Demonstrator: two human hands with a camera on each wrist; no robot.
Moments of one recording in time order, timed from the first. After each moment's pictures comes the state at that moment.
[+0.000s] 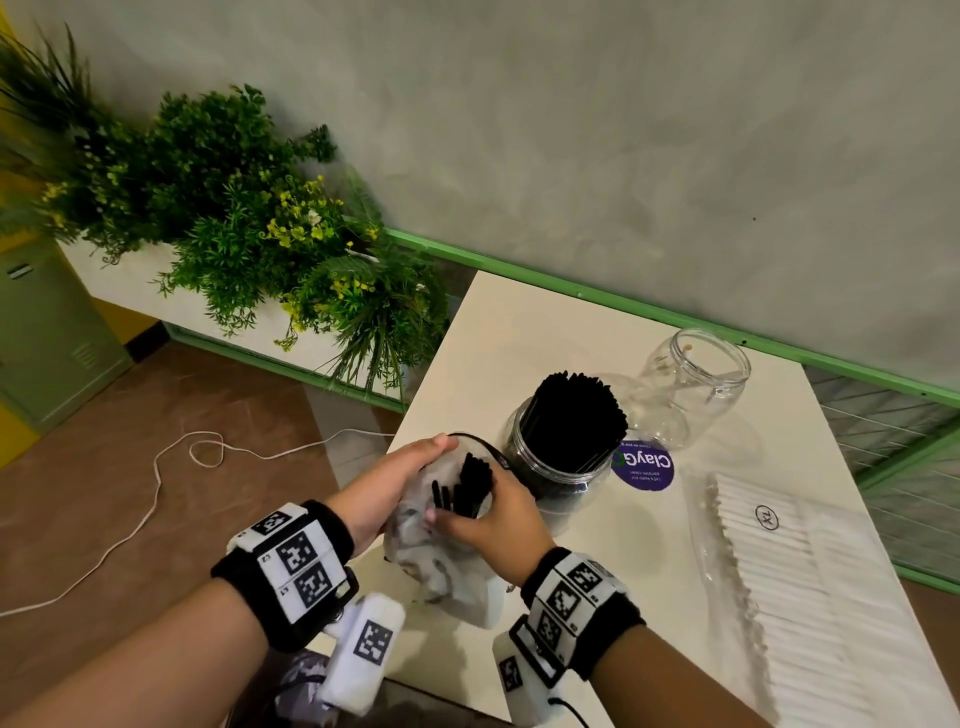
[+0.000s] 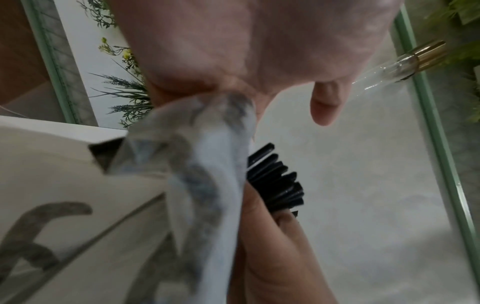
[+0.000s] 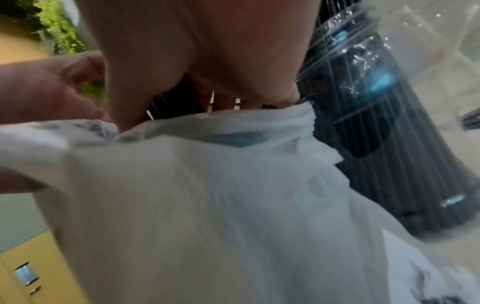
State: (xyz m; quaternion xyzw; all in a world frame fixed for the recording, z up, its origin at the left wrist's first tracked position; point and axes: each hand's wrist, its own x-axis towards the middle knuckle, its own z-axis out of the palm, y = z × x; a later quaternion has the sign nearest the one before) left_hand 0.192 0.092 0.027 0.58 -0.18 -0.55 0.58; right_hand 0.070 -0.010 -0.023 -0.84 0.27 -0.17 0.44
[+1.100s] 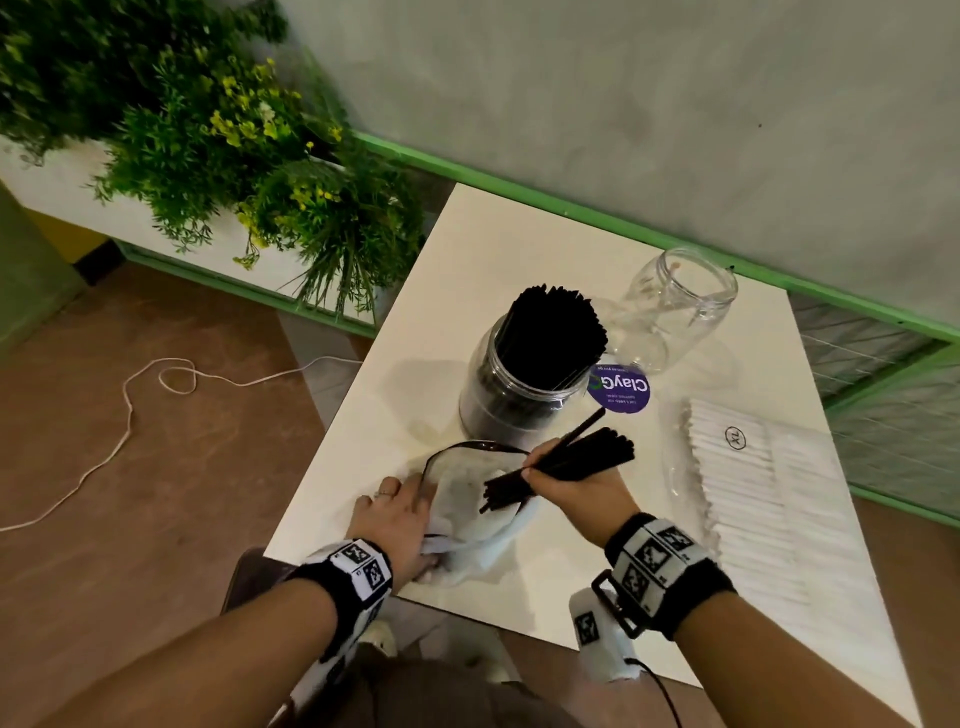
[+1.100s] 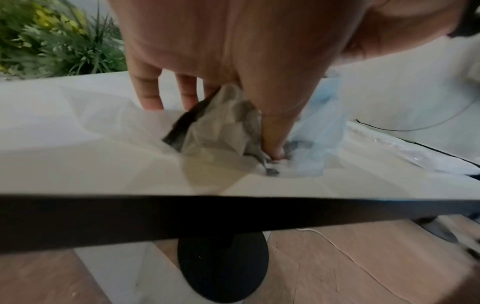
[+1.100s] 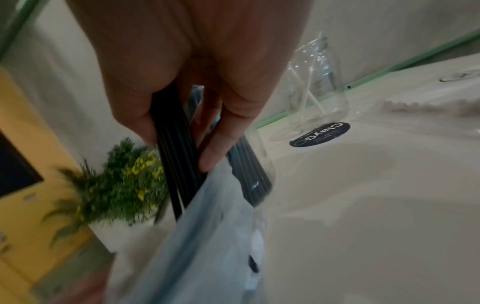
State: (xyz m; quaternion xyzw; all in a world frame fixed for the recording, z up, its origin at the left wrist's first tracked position) left_hand 0.118 0.109 -0.115 0.82 -0.53 -0.22 -0.07; right_hand -0.037 -0.051 -0.035 -0.73 0.37 -0.16 0.55
